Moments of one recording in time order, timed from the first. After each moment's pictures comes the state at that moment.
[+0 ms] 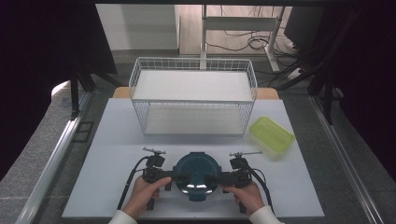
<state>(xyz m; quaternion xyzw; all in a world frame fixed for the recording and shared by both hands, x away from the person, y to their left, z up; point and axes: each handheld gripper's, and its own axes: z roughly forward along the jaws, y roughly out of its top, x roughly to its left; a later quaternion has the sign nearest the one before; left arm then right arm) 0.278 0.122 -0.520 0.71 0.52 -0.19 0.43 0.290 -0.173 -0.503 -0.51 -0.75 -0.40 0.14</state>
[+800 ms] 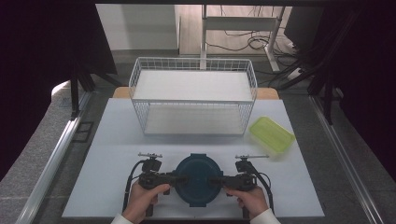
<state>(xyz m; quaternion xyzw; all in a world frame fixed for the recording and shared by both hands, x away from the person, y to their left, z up) 0.251 0.121 -0.500 0.70 0.54 -0.13 0.45 0.276 -0.185 -0.495 -0.53 -0.72 -0.41 0.16</state>
